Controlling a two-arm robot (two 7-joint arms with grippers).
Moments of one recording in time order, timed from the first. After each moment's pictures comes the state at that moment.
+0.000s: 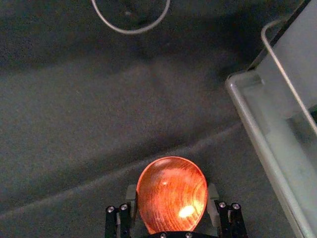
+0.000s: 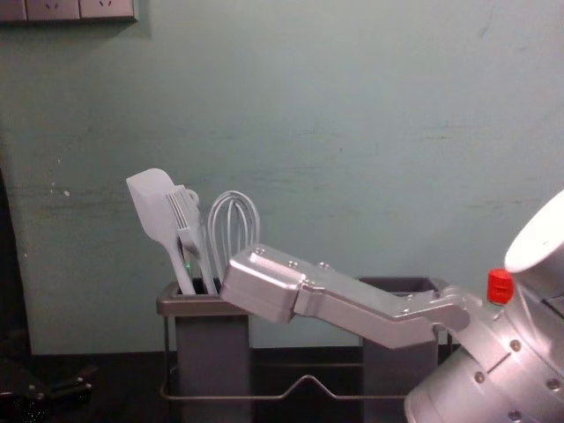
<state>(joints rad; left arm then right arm) -0.20 0.60 0.45 -1.41 -0.25 -0.12 0.03 0.65 0.41 -0.90 -1.49 0.13 0.76 0.71</state>
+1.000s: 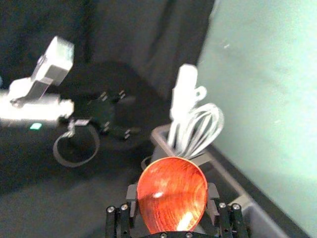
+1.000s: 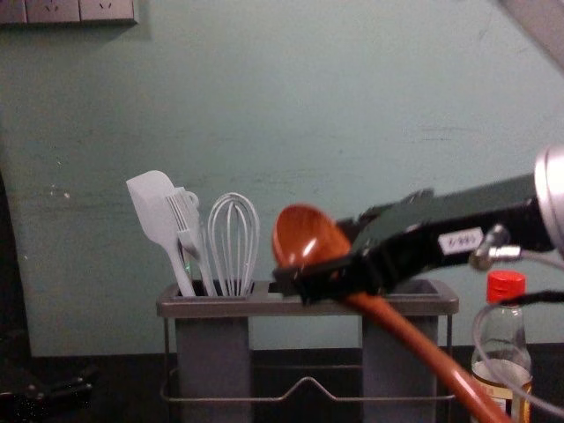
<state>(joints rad) -0.20 0.60 0.45 -1.41 -0.25 -0.12 0.03 0.34 0.50 -0.50 -1.94 0.18 0.56 0.42</state>
